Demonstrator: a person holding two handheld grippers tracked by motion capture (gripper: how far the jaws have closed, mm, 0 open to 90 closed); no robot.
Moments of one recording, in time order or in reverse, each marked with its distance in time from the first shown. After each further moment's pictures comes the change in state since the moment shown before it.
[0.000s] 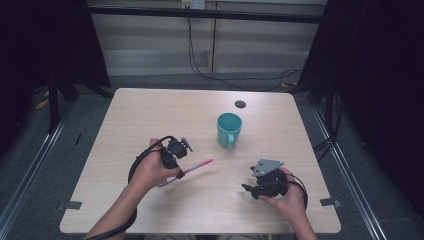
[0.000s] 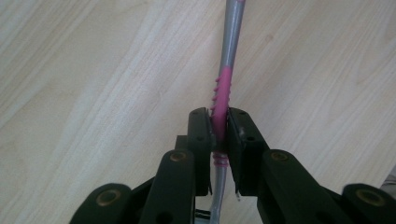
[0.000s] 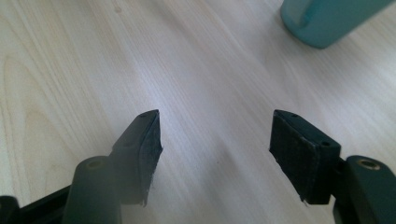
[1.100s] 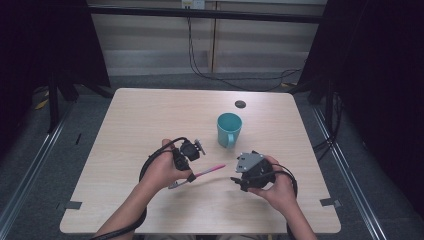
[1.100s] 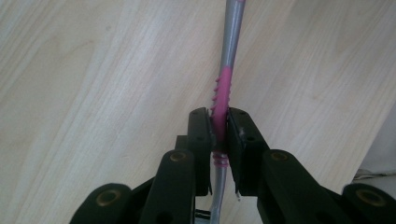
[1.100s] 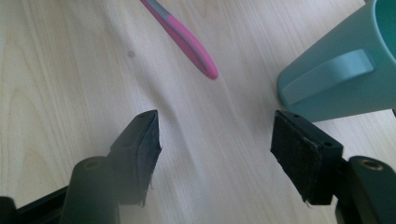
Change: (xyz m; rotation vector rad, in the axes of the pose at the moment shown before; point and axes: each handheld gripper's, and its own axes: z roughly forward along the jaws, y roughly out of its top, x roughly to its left) left arm -0.023 0.025 0.007 0.015 -0.059 0.077; right arm 0.006 0.055 0.002 0.010 -0.011 -0.243
